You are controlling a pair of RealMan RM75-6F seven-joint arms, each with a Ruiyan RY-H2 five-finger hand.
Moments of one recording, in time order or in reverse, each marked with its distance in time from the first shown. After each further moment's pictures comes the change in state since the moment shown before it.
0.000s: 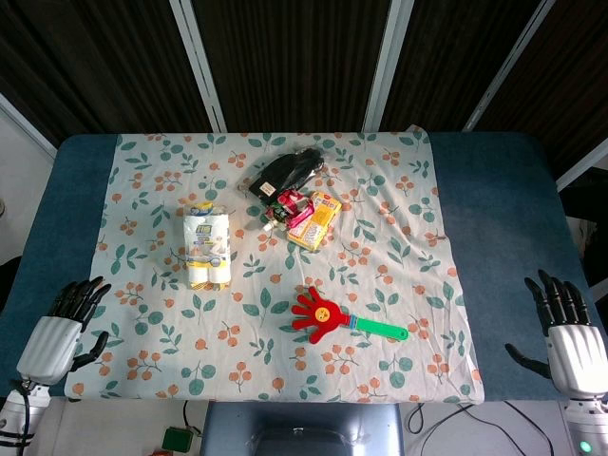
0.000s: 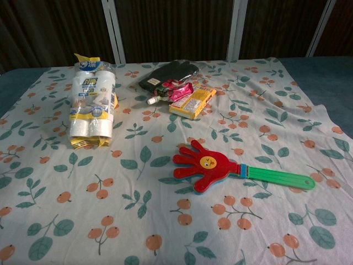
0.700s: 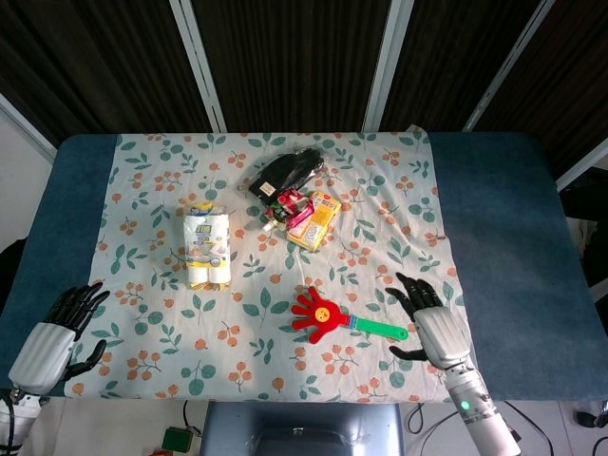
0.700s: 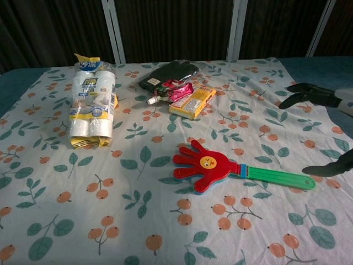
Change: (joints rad) left arm 0.007 0.043 0.038 0.014 0.074 0.052 -0.135; right arm 0.233 -0.273 0.066 -0.179 0.151 -0.419 -0.211
